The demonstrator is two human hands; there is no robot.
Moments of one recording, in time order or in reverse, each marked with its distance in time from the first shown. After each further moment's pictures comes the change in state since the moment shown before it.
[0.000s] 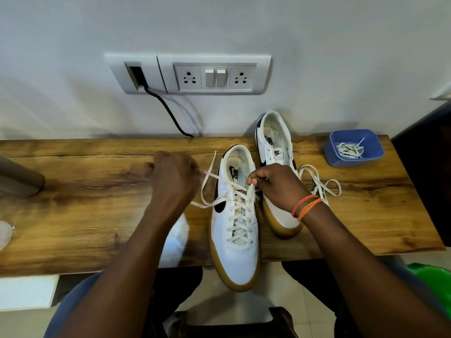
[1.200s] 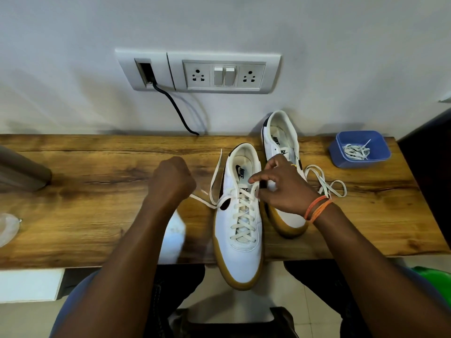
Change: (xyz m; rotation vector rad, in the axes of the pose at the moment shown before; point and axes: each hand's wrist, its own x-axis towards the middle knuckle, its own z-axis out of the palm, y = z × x) left_hand 0.010 -0.025 -0.001 0.097 -0.263 -0.193; right_hand -0.007 -0.002 -0.001 -0.104 -0.004 -0.110
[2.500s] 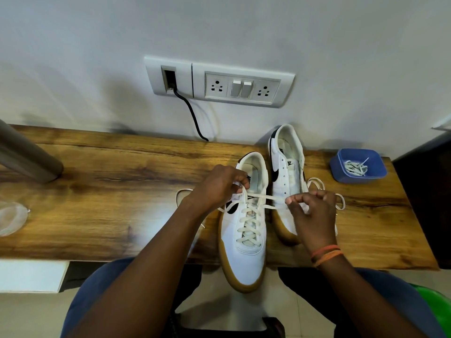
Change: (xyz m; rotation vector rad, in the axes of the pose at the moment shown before) left_hand -0.002 0.031 0.032 -0.332 -0.158 0.593; right_hand -0.055 -0.007 0.020 0.158 0.561 0.360
